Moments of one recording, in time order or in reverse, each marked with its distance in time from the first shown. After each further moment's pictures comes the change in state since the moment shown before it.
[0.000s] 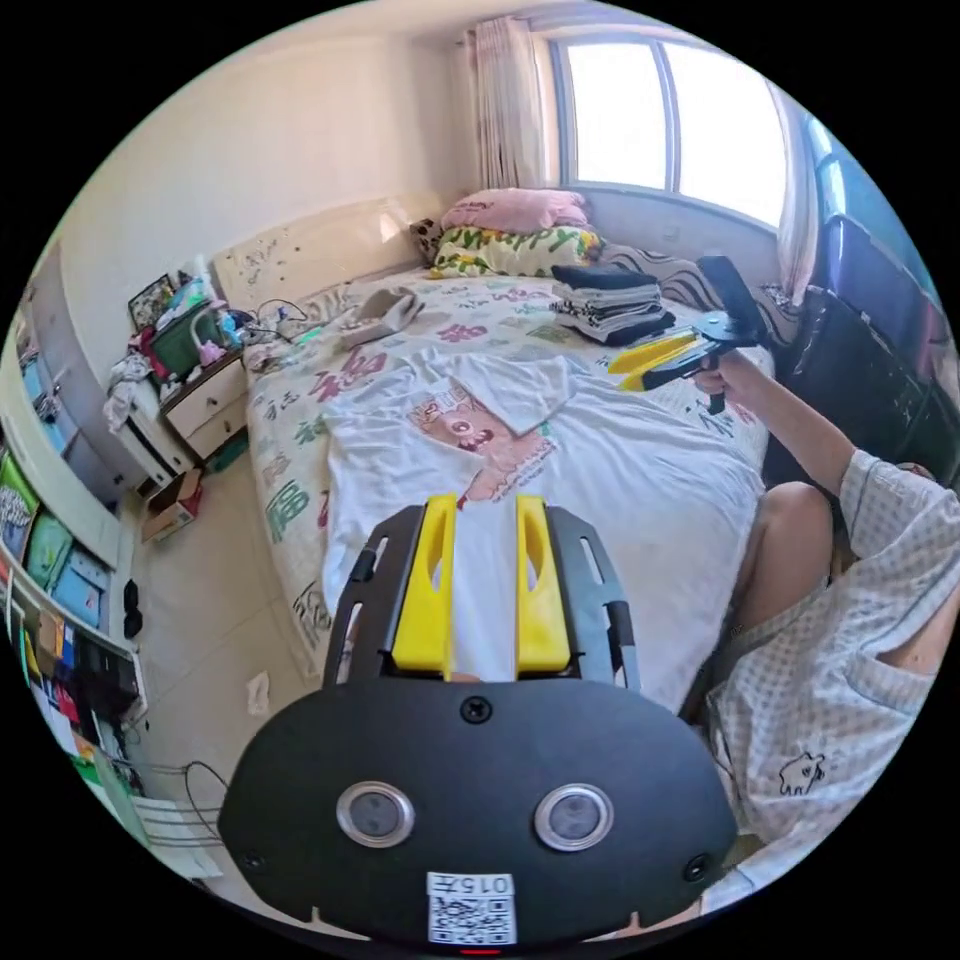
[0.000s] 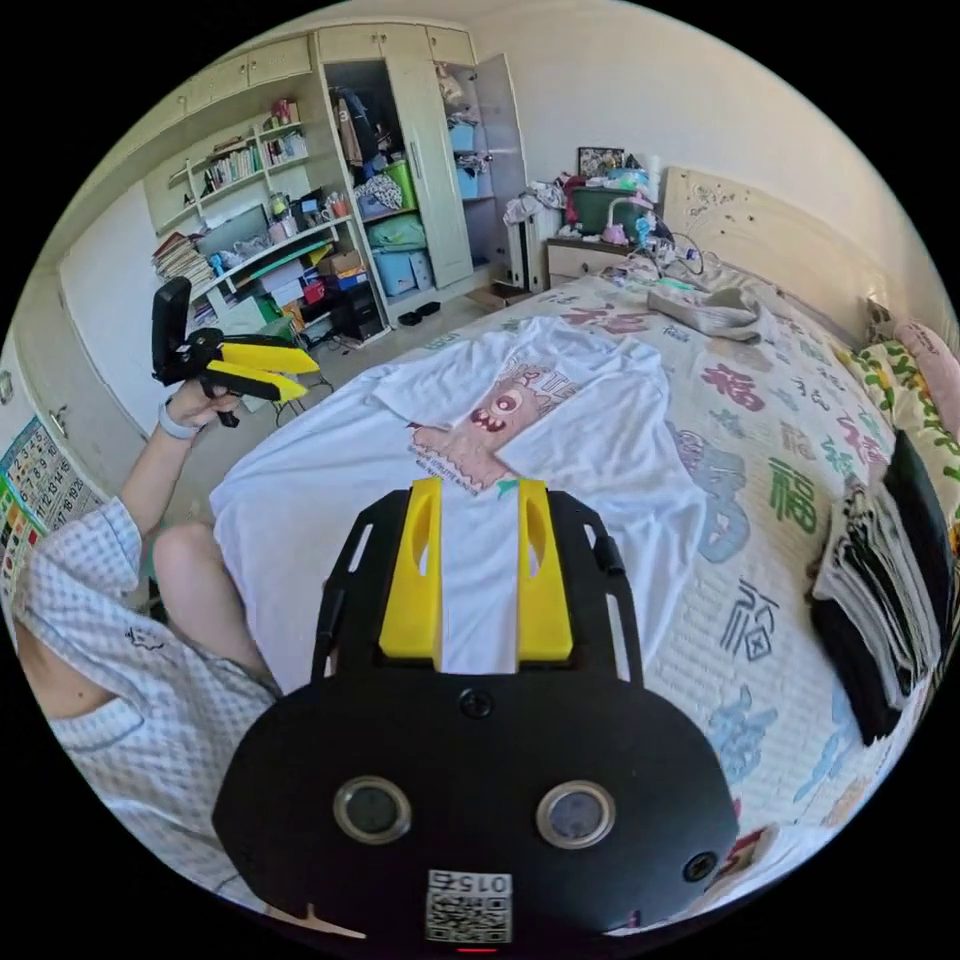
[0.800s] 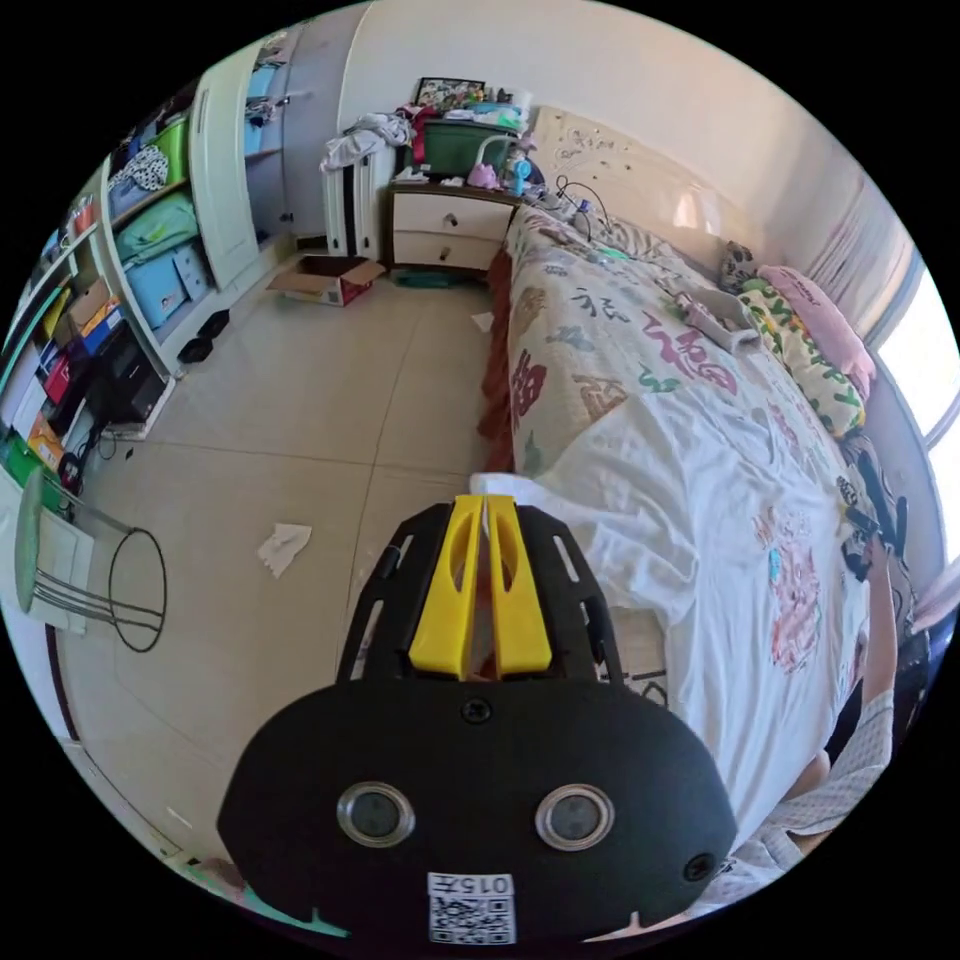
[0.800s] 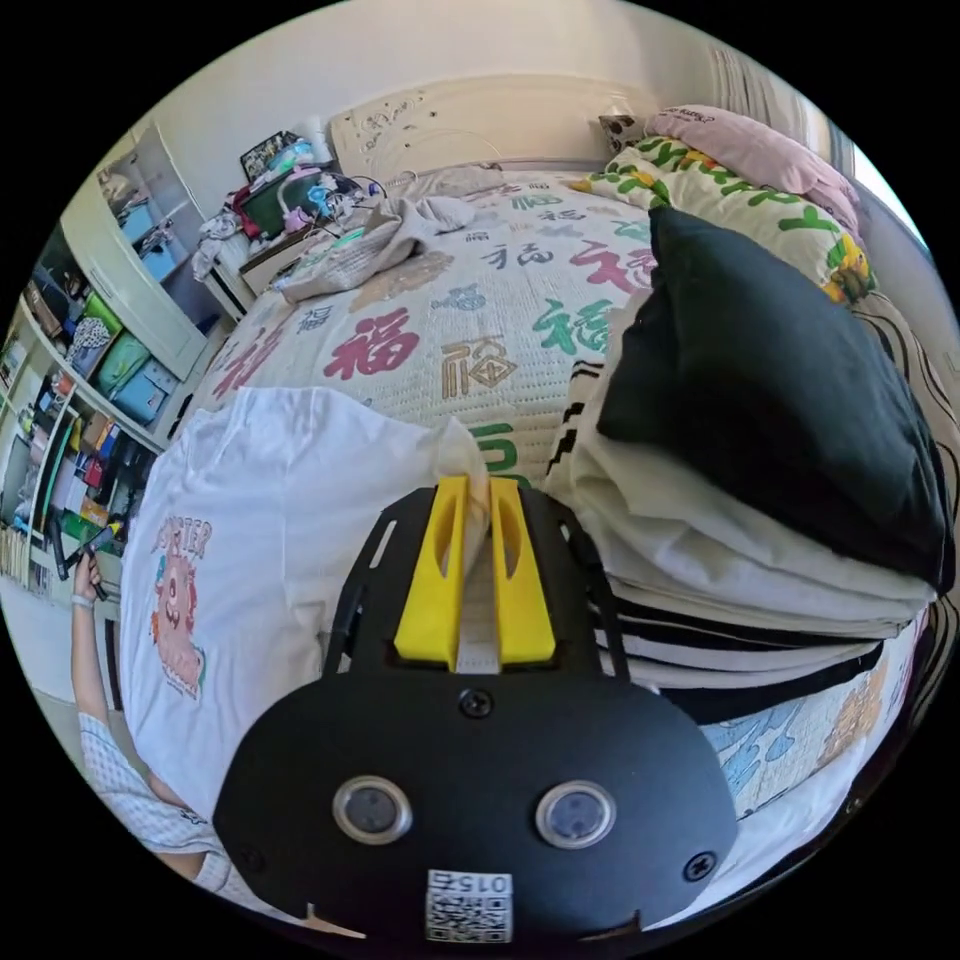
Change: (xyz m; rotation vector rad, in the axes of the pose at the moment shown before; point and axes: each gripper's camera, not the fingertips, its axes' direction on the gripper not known) left arm -0.344 0.057 0.078 -0.138 -0.217 -0.757; right arm 0.246 -0.062 -0.011 0.005 0.375 0.634
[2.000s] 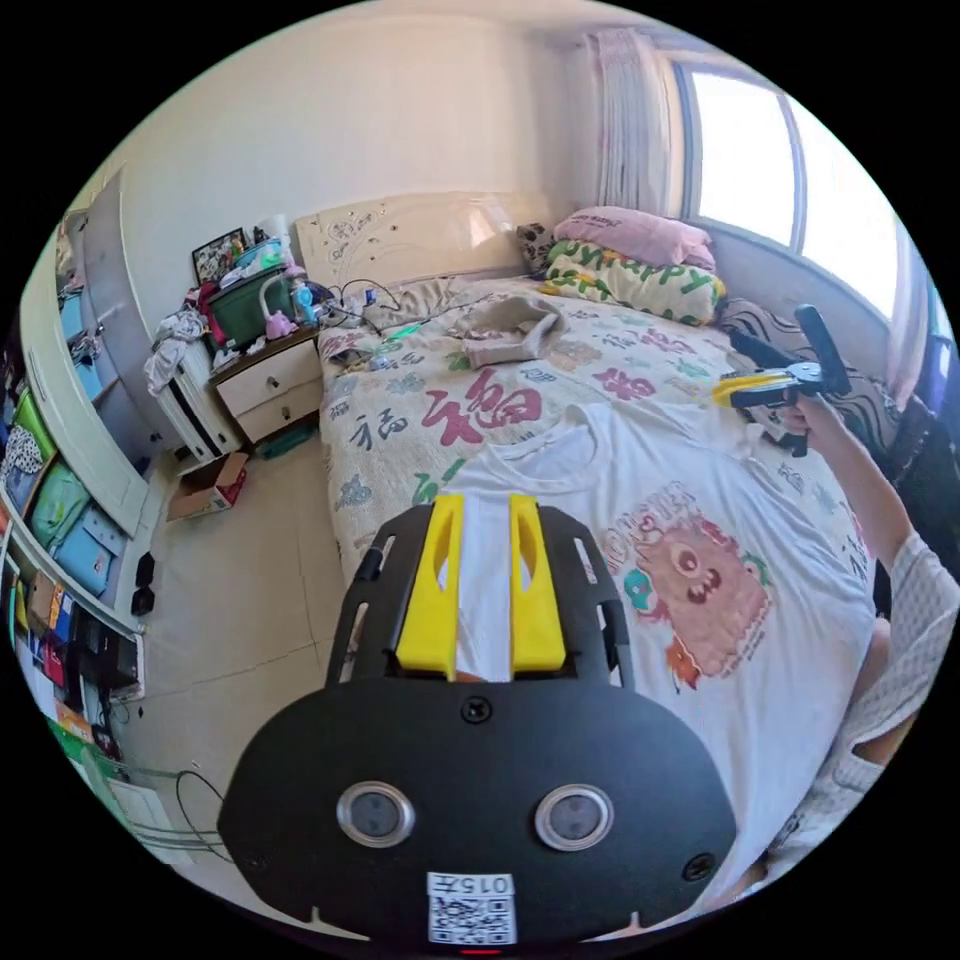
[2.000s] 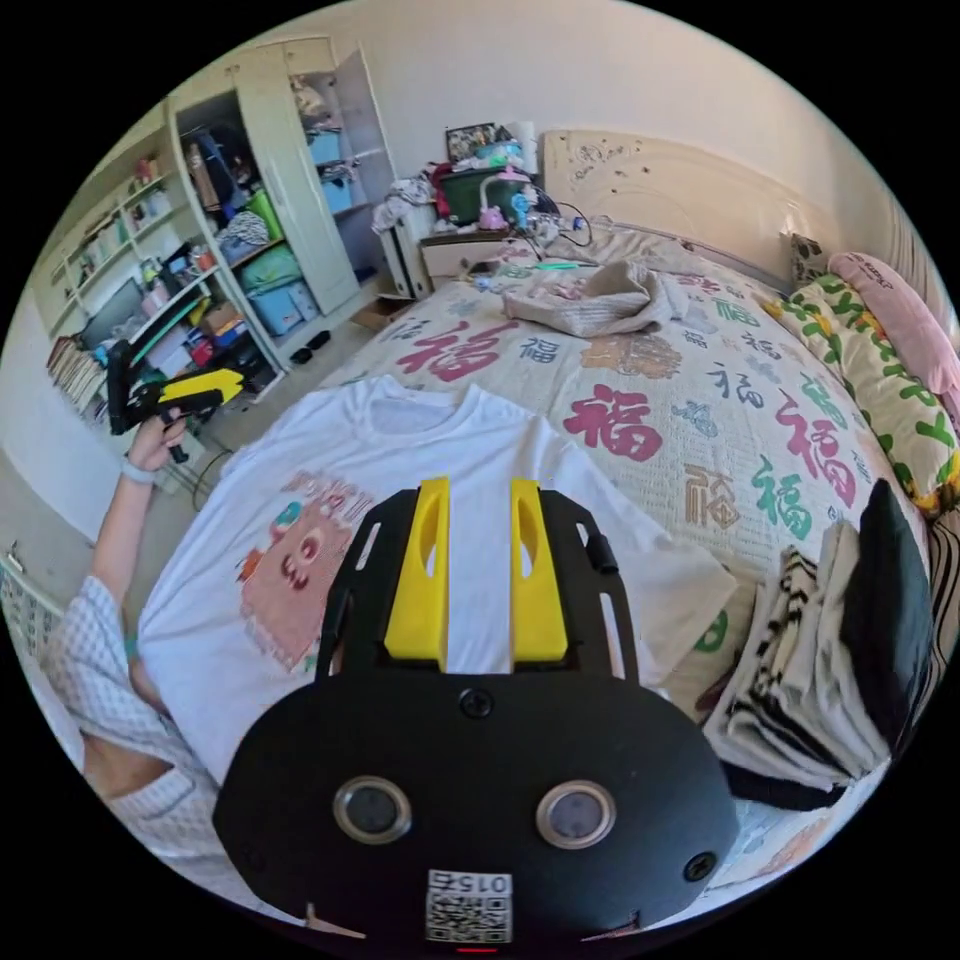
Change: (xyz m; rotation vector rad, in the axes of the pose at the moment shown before) left arm 0.205 0.051 -0.065 0.254 0.192 0.570; right arm -0.109 0.067 -0.077 0.118 -0.338 -0.461
